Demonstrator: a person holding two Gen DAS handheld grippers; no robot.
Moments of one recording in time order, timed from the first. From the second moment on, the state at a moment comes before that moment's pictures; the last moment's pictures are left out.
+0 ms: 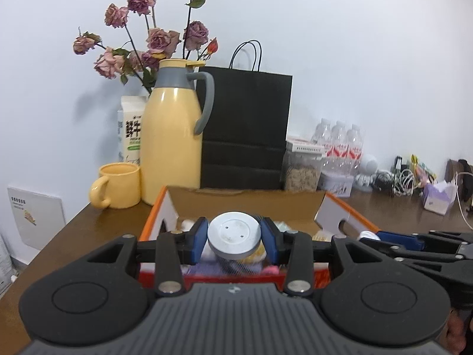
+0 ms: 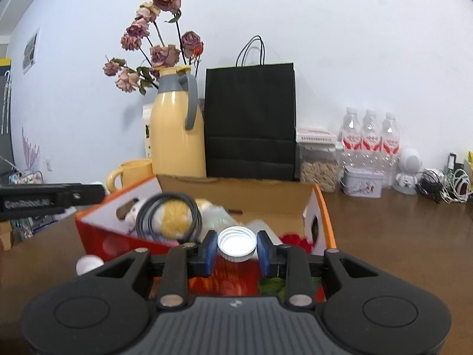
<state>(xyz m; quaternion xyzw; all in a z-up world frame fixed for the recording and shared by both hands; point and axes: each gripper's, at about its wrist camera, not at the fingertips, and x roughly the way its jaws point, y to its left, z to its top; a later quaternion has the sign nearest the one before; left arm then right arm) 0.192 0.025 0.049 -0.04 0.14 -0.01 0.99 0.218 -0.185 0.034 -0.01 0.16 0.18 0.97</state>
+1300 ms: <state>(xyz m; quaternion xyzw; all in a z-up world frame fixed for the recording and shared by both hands) 0.265 0.023 0.042 -0.05 0.18 0.04 0.98 0.292 -0.167 0.025 0.01 0.19 0.15 0.97</state>
